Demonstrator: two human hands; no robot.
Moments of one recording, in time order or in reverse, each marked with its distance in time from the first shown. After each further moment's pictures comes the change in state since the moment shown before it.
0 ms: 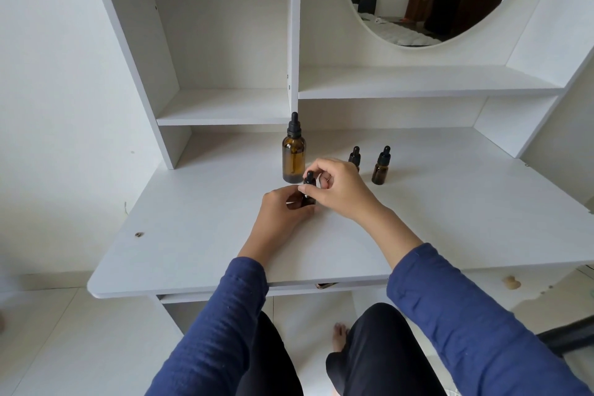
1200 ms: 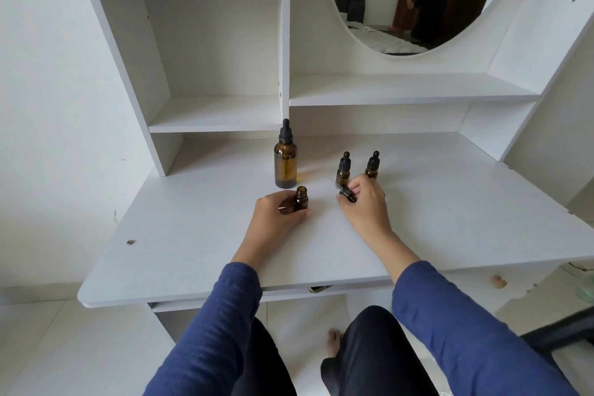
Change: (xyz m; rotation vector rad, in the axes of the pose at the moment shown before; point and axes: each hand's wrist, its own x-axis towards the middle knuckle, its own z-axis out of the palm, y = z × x) left_hand 0.000 -0.001 -0.001 -0.057 -0.018 -0.098; right_hand -0.028 0.059 -0.006 -0.216 0.374 0.335
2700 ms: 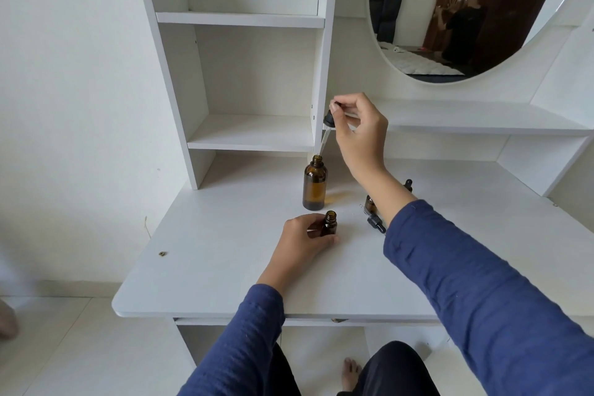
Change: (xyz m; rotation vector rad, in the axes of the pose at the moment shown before) left_hand 0.001 0.001 -0.002 -0.054 -0.025 -0.037; right_hand 0.085 -0.145 -0.004 0.541 0.252 -0.478
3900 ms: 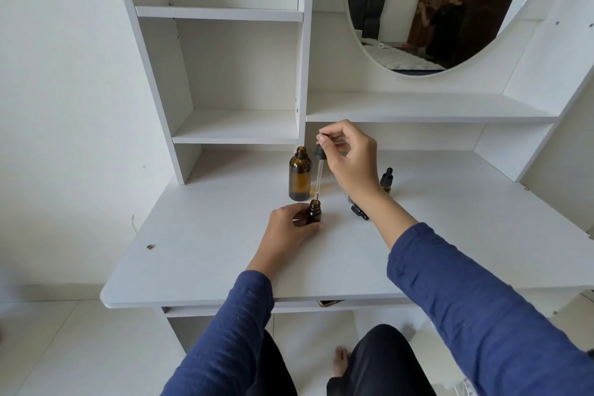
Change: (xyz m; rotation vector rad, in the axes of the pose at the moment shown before) left_hand -0.002 0.003 0.001 0.030 0.026 0.014; right_hand -0.043 -0.003 -0.035 -0.048 -0.170 0.056
